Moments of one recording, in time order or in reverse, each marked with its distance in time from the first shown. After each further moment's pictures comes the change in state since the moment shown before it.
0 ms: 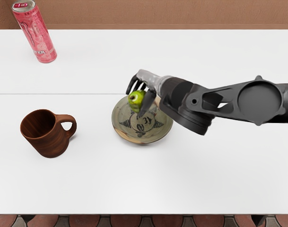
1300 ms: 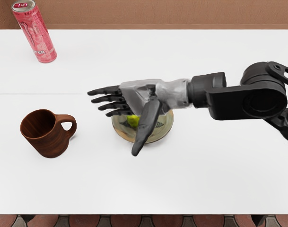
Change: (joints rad) left arm 0.005 0.000 0.000 0.001 0.000 0.000 0.000; right arm -0.528 -0.232 0.801 0.142 0.403 0.787 0.001
